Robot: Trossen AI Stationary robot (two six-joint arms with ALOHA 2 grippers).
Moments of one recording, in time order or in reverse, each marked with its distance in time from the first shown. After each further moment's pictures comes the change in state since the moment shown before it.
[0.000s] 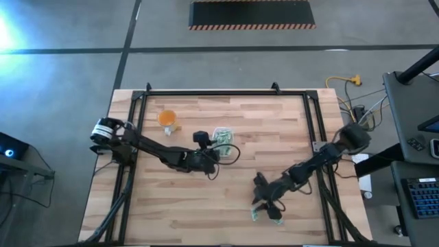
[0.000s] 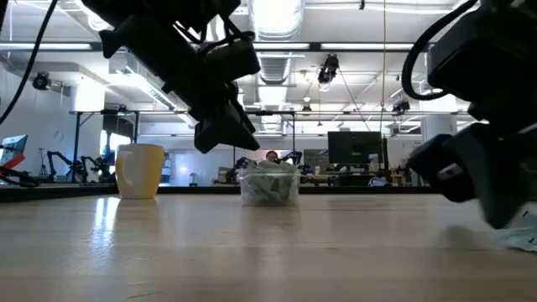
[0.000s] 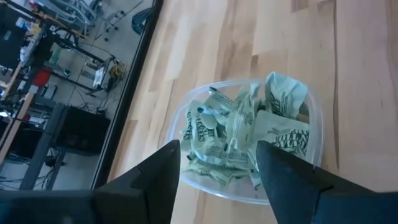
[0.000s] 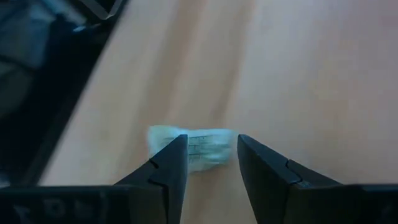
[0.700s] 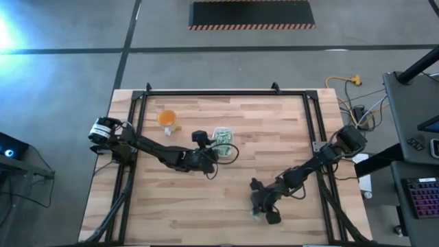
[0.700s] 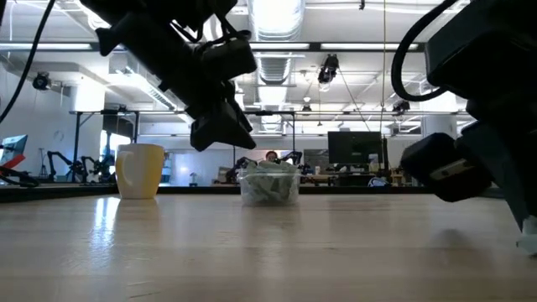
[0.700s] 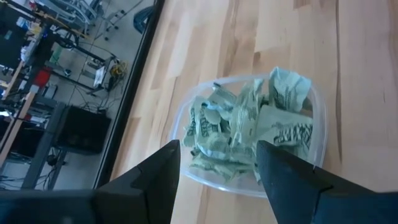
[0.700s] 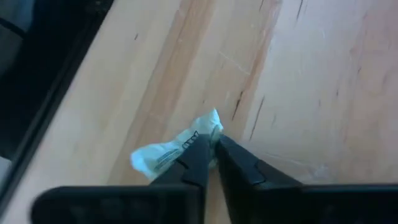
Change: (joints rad) left arm -0.005 -0.021 -0.011 -0.011 -0.002 0.000; right arm 0.001 0.068 0.132 -0.201 -0.060 -0.091
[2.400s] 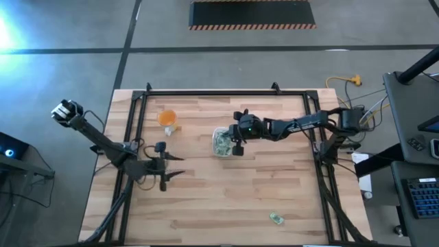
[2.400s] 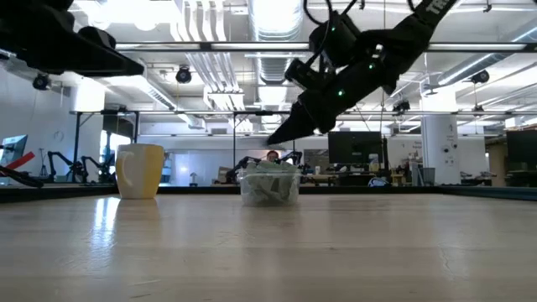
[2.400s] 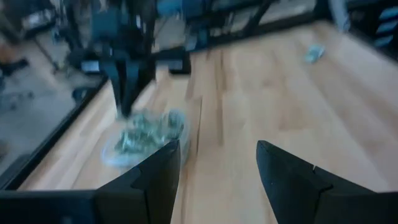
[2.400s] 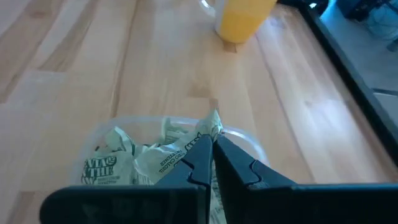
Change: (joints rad) left arm -0.417 -0.833 -0.609 0.188 0.077 -0.193; right arm -0.716 -0.063 0.186 0.031 0.142 -0.600
